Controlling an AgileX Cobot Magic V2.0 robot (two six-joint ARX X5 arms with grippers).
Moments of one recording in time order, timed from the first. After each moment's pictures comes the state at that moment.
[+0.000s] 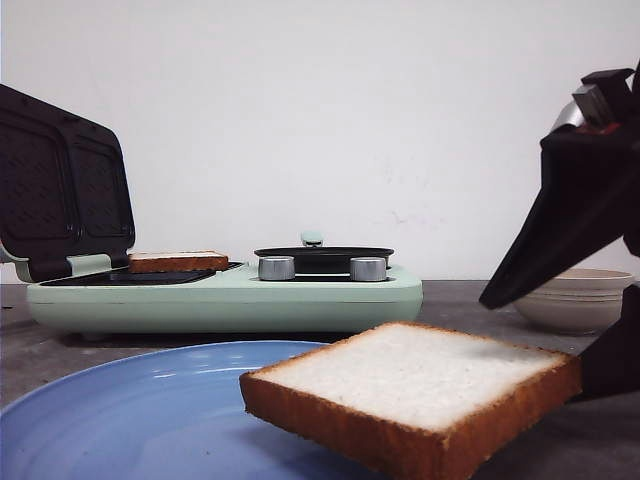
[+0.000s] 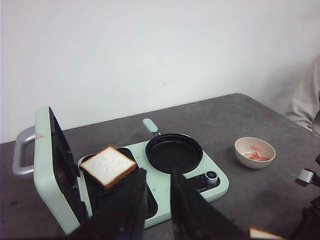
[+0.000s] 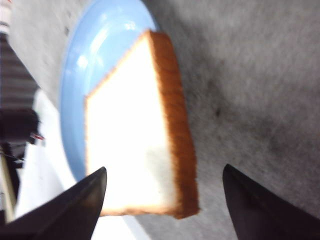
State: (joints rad) left arm -0.36 0.54 1.39 -0.99 0.10 0.00; right arm 0.33 1.23 0.45 -0.29 -0.84 0.29
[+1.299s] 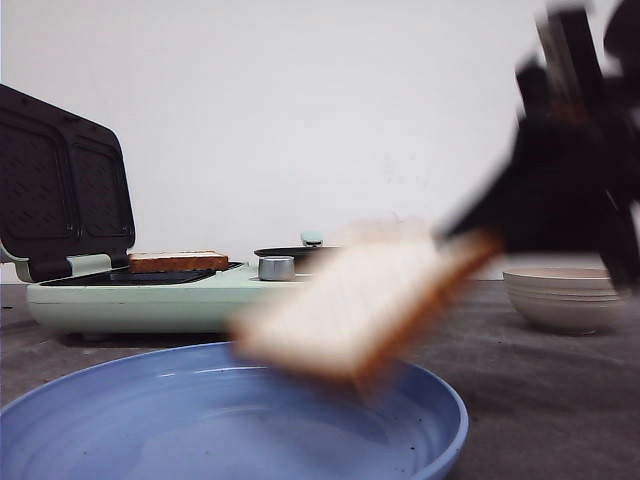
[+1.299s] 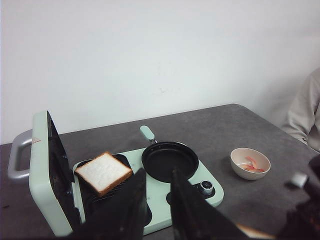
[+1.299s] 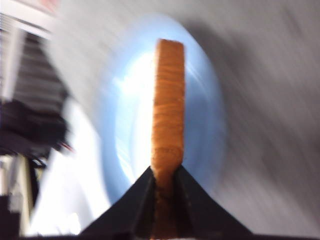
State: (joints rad) left arm -0.36 0.54 1.39 -0.96 0.10 -0.04; right arm 0.37 1.18 0.50 -0.06 -0.91 0.40
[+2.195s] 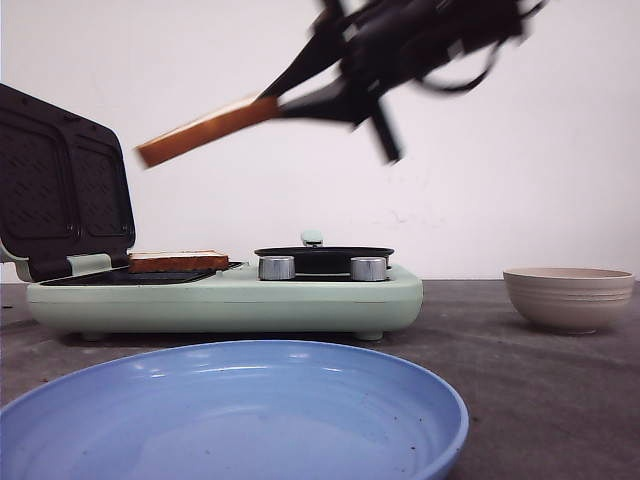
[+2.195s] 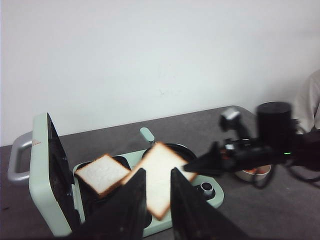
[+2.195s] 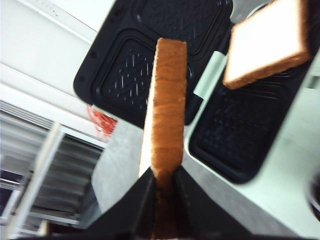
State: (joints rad) left arm -0.36 0.54 1.39 -0.96 0.11 -0.04; right arm 0.60 1.70 1.10 0.37 -0.60 0.87
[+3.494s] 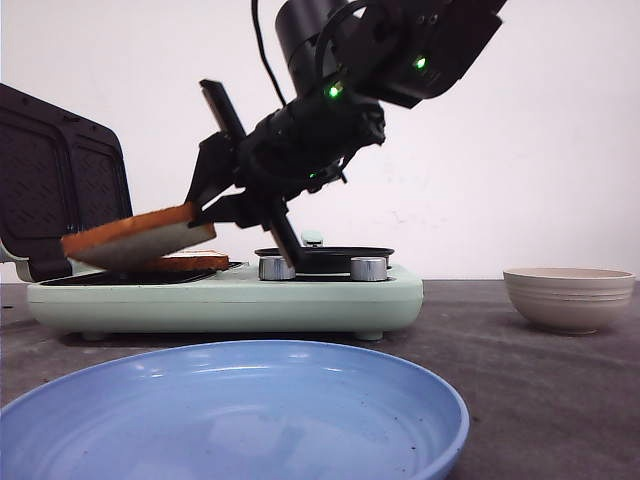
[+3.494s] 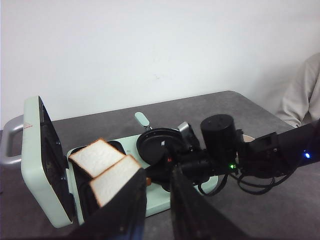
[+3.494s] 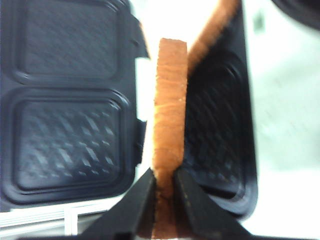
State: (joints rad) left arm -0.36 0.54 1.39 -1.01 0.13 -0.04; right arm 0.74 1.97 1.25 0.36 -0.26 1.34
